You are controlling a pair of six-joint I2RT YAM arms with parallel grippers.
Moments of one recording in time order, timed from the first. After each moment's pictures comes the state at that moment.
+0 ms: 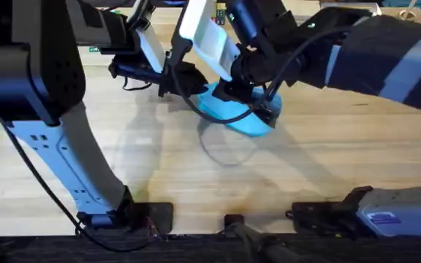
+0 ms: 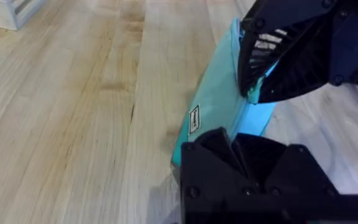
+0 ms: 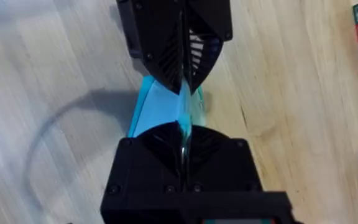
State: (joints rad) left arm 0.02 2.09 1.29 -1.07 1.28 1.67; right arm 0.68 1.58 1.17 -0.57 -0.06 -0.57
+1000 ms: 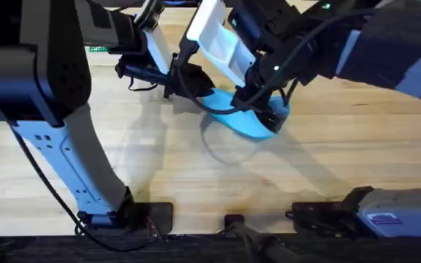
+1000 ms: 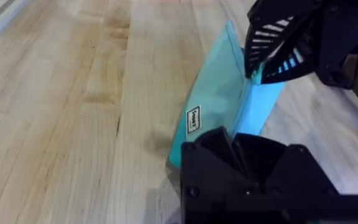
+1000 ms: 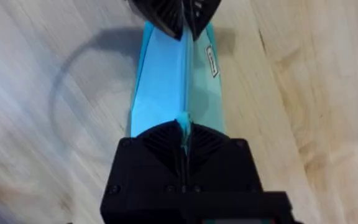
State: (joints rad) left arm -0.02 2.09 1.29 -1.09 1.30 1.67; right arm 0.69 1.56 1.24 -0.91 0.06 -0.45
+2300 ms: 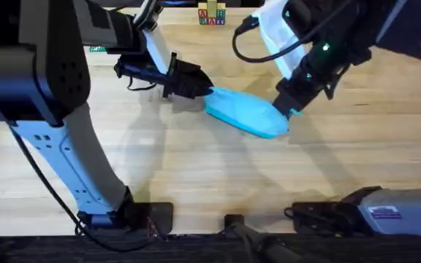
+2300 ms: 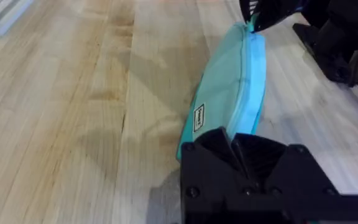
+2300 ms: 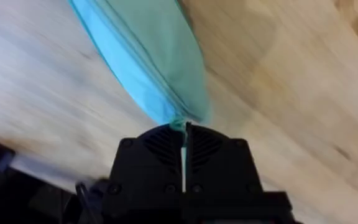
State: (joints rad) left arm -0.01 2.09 1.29 -1.07 1.29 1.67; right arm 0.42 1.55 1.25 -1.22 0.02 -0.26
